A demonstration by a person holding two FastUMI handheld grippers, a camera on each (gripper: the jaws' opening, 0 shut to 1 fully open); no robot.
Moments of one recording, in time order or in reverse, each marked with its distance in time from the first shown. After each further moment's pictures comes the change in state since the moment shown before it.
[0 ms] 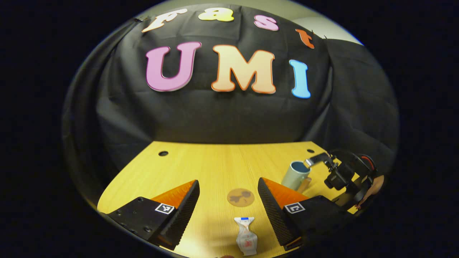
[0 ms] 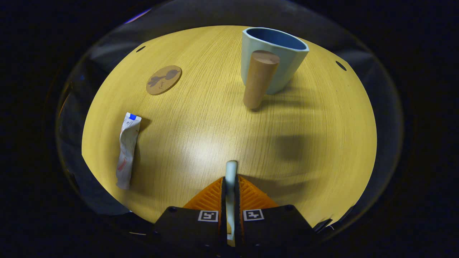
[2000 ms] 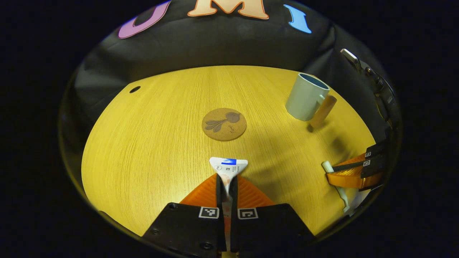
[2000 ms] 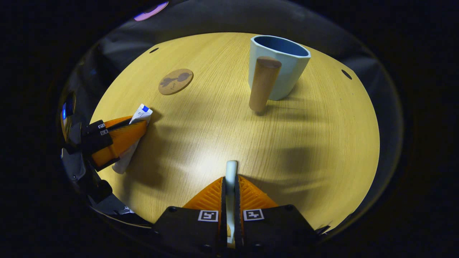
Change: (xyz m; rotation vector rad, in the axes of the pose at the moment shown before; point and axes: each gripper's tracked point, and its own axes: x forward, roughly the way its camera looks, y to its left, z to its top) left arm 0.027 -0.018 -0.146 0.036 0.475 -0.035; right arm -0.002 0.001 0.003 -0.070 -0.104 0.061
